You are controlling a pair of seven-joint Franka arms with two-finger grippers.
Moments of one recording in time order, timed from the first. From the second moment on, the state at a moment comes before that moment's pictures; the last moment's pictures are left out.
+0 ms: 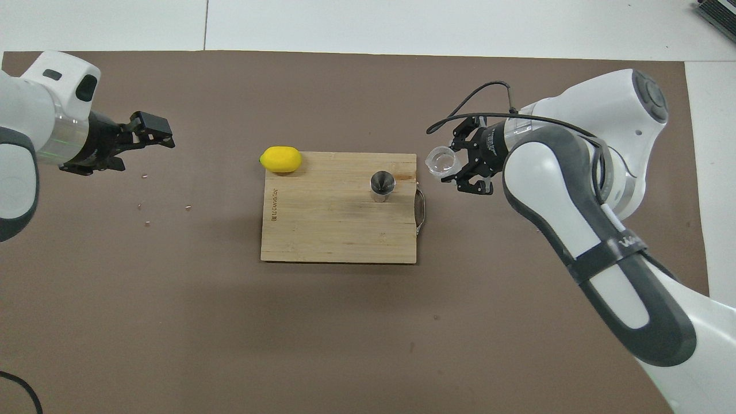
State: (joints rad) left arm 0.02 0.07 -0.05 -1.72 -0.10 1.90 -0.09; right arm 0.26 0.35 0.02 -1.69 0.47 2.10 1.56
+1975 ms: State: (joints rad) left arm 0.02 -0.02 -0.10 -1.60 -0.03 1.52 0.01; right arm 0.44 0.43 0.03 -1.52 -0.04 2.00 1.69
